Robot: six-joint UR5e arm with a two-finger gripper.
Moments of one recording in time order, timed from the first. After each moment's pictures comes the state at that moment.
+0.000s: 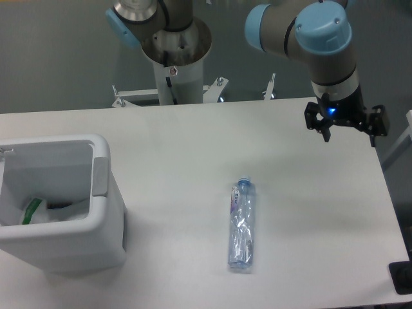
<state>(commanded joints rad) 2.72 -1.82 -1.59 -0.89 1.78 1.14</state>
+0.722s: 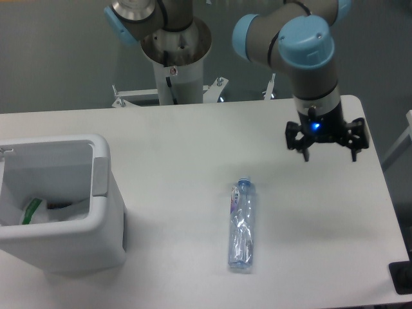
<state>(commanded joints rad) 2.59 -1.86 -1.59 -0.87 1.67 0.62</state>
